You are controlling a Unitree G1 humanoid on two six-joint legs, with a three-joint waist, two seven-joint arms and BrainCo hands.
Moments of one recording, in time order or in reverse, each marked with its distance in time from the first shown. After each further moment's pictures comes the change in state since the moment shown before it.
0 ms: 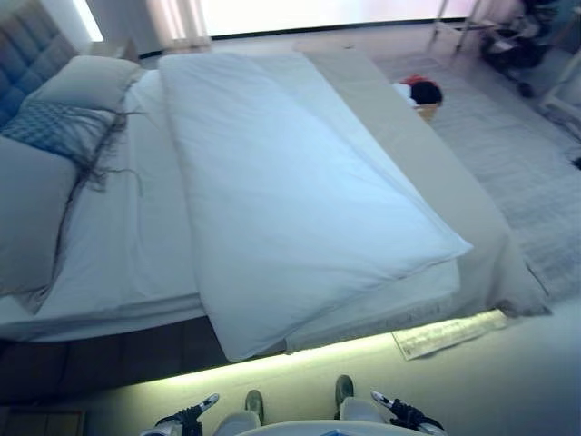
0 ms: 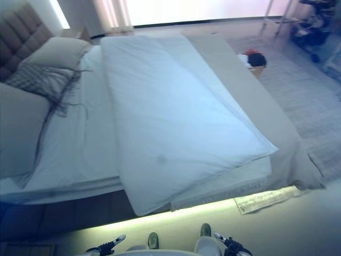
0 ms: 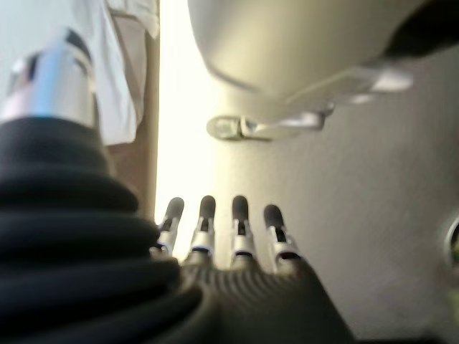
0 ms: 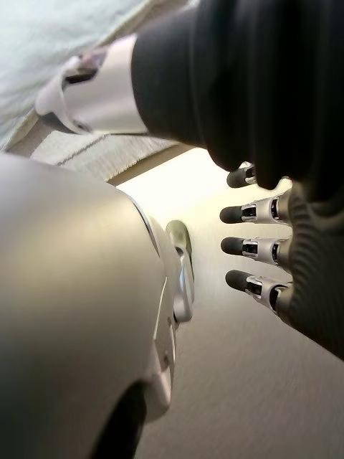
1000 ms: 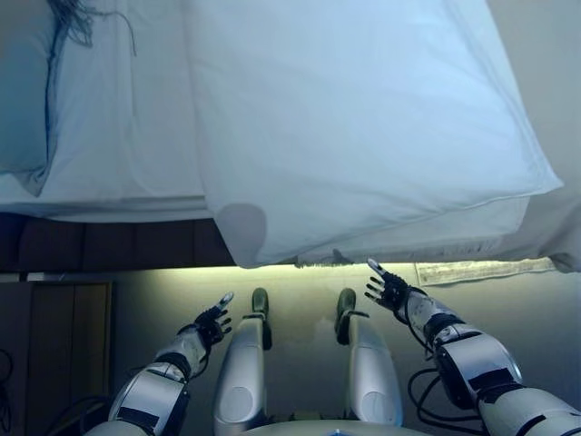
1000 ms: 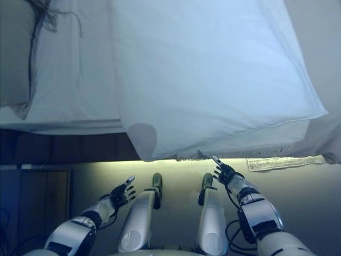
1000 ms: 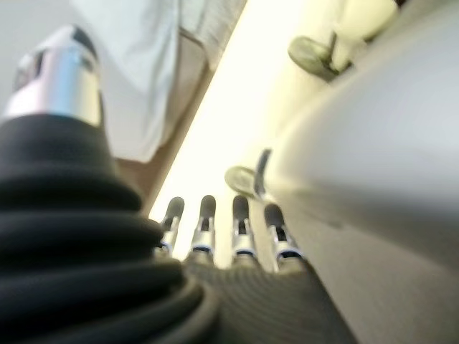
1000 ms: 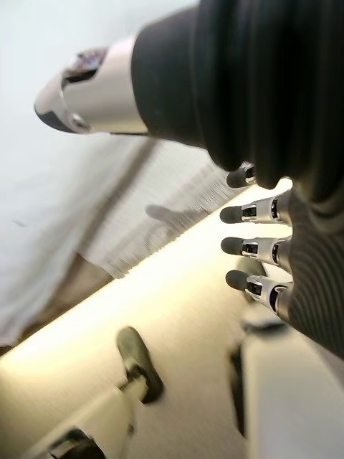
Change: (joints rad) left arm -0.409 0.036 -0.075 -0.080 -0.473 -0.086 -0.133; right arm -0.599 -0.100 0.040 -0.019 0.434 0.272 0.022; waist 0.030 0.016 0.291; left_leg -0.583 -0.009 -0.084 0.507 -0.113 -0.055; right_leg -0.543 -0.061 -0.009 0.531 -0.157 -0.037
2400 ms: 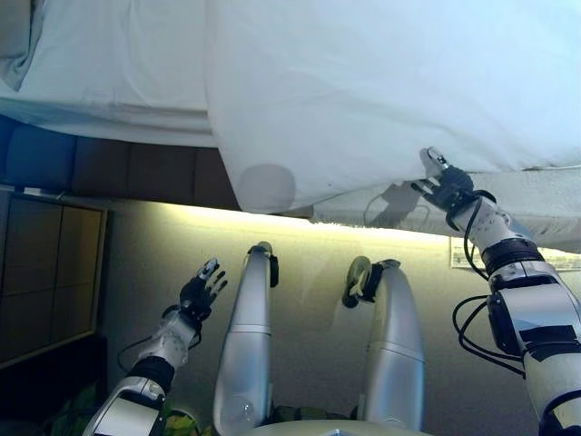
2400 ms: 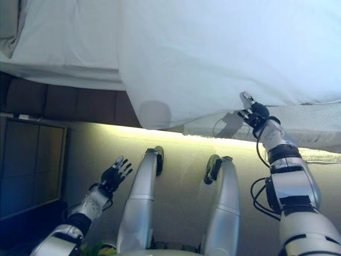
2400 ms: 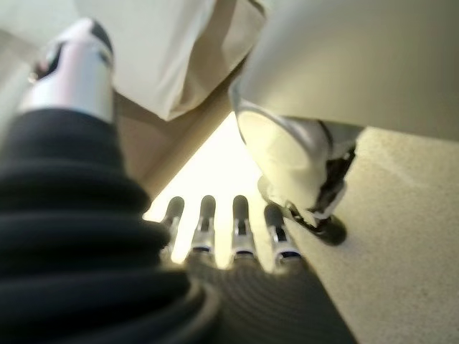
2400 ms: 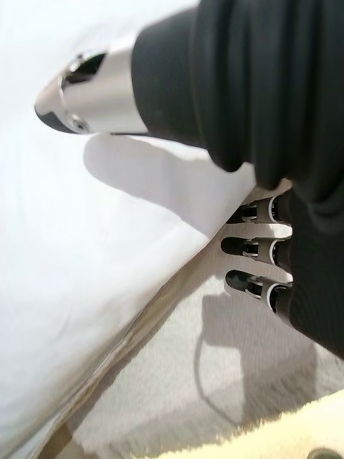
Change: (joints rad) left arm 0.235 0.114 -0.001 -0.447 -0.214 -0.091 -0.033; right arm -0.294 -0.290 -0.039 -0.262 0.136 0.021 -0.016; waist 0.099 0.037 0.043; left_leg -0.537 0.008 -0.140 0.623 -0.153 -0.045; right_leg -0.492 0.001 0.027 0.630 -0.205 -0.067
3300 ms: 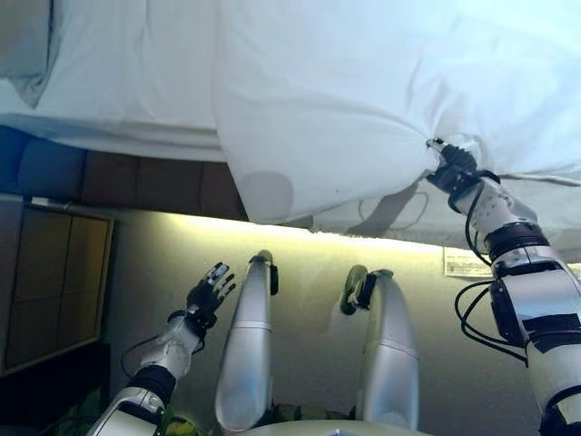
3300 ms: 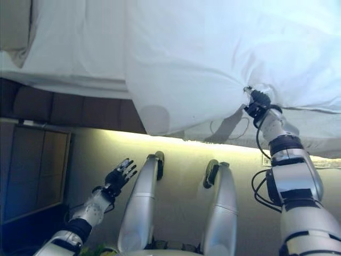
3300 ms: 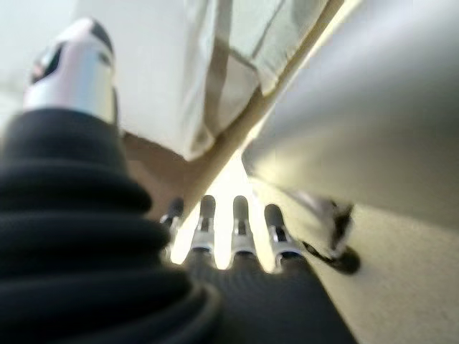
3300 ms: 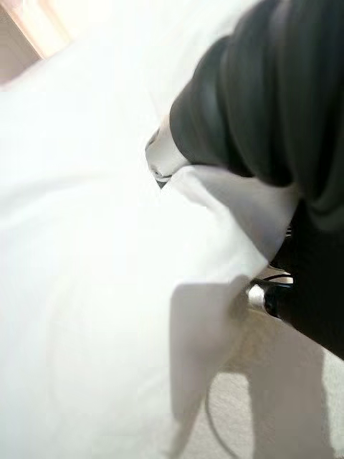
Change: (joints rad) left arm 0.016 0.000 -0.055 -0.087 0.058 -0.020 -0.014; right arm -0.059 0.013 0.057 0.004 -0.042 -0.023 0.048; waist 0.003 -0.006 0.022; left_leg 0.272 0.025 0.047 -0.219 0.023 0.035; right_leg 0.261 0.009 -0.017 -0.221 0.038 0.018
